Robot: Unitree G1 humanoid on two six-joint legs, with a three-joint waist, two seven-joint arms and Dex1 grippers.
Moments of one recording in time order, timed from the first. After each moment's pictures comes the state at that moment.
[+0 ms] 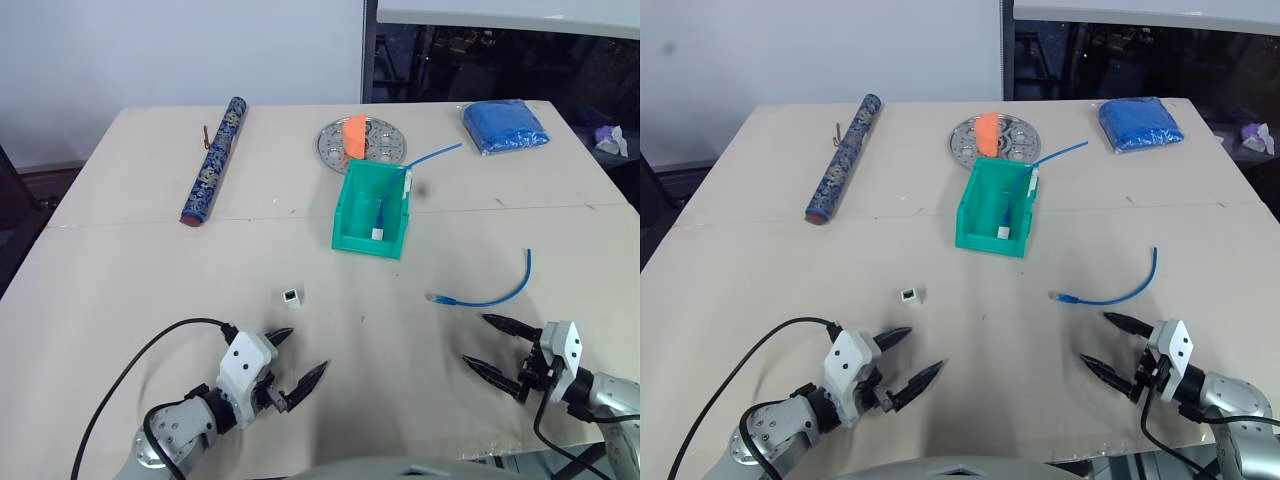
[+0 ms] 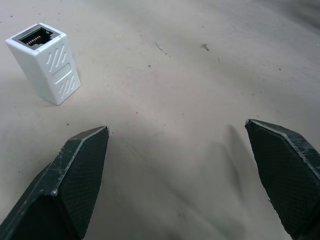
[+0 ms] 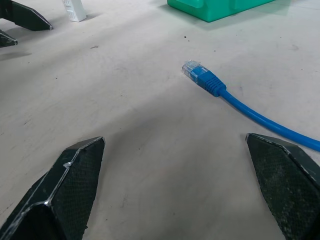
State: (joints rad) left arm 0.55 0.55 -0.01 -0.60 -0.29 0.25 -0.62; right arm 0.31 -0.55 -0.15 -0.03 0.45 -0.14 1.11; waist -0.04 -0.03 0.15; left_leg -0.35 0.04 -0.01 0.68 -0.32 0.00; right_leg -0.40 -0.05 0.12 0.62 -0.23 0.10
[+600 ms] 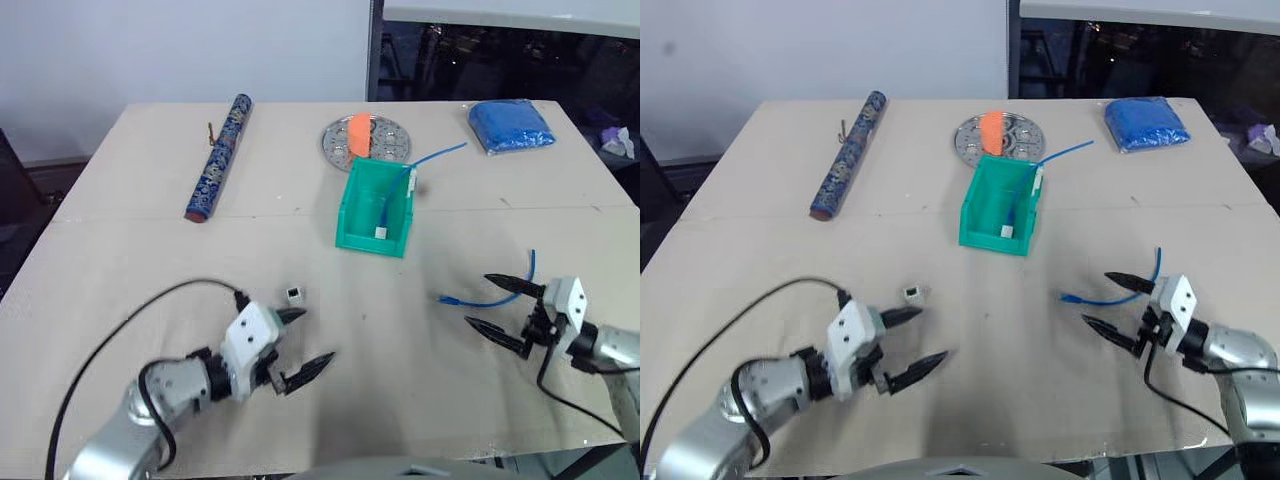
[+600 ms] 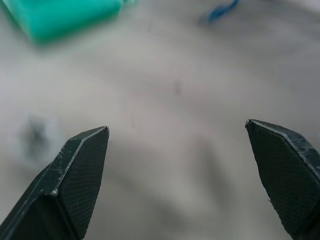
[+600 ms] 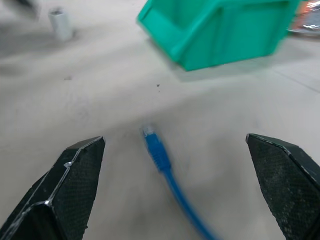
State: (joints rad) left arm 0.23 0.79 0.03 -0.75 -0.47 0.50 -0.76; right arm 0.02 -0.69 -0.08 -0.02 0.39 -0.02 1.11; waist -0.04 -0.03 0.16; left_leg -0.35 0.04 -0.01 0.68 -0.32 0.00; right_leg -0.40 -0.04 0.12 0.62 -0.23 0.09
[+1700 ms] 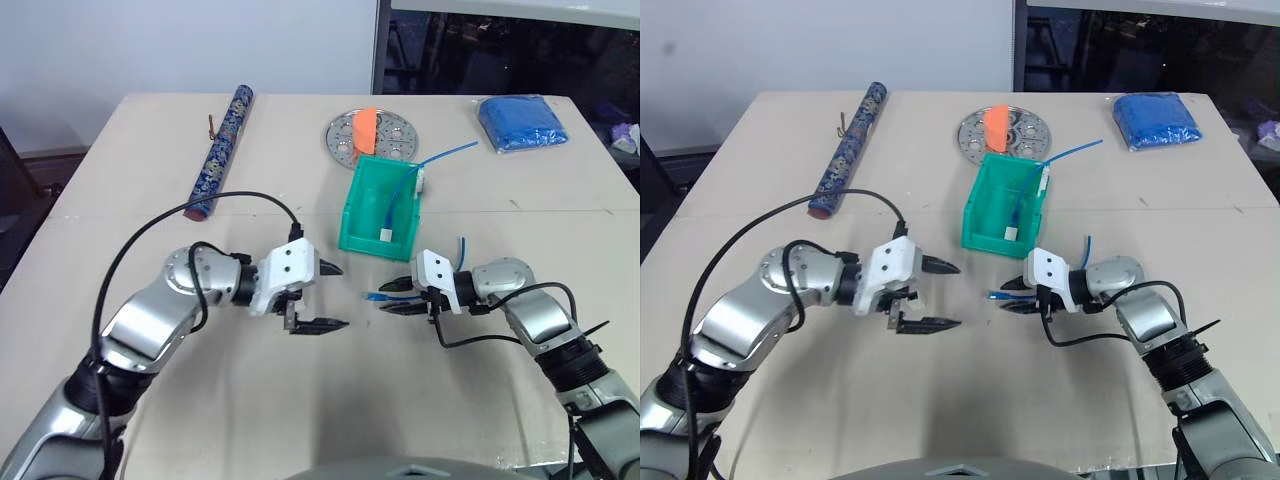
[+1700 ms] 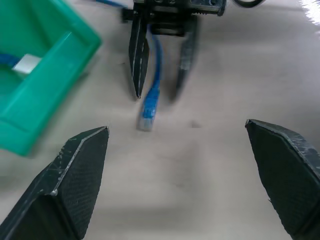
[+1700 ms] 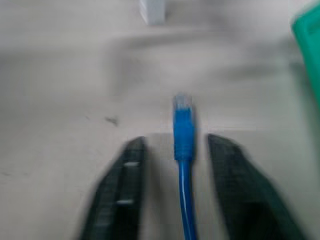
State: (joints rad) left arm -0.40 0.81 -0.28 -0.37 -0.36 0.53 -1.10; right arm -0.38 -0.54 0.32 0.04 0.18 0.17 1.17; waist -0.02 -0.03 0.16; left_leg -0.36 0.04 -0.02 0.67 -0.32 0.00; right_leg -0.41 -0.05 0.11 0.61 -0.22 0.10
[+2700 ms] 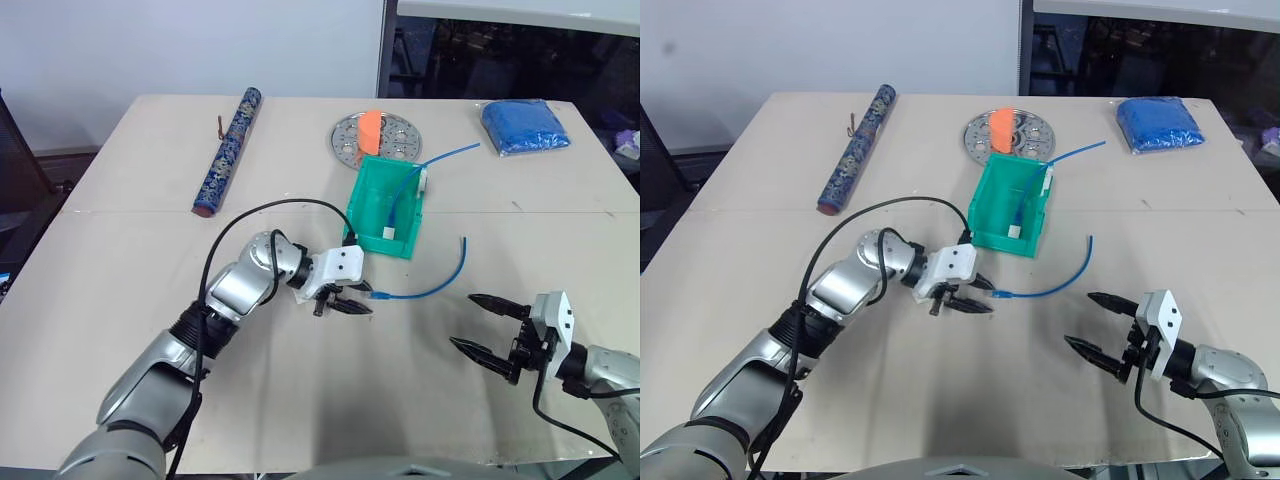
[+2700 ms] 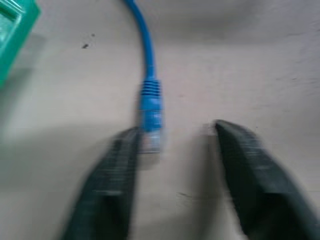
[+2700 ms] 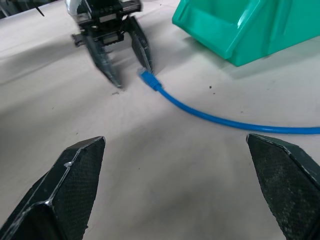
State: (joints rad) left arm -0.63 0.57 -0.51 0.12 -0.11 0.25 -1.28; right arm 0.27 -0.59 -0.16 -0.31 0.51 0.17 1.03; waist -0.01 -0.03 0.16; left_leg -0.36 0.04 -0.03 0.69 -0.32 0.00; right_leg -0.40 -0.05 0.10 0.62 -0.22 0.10
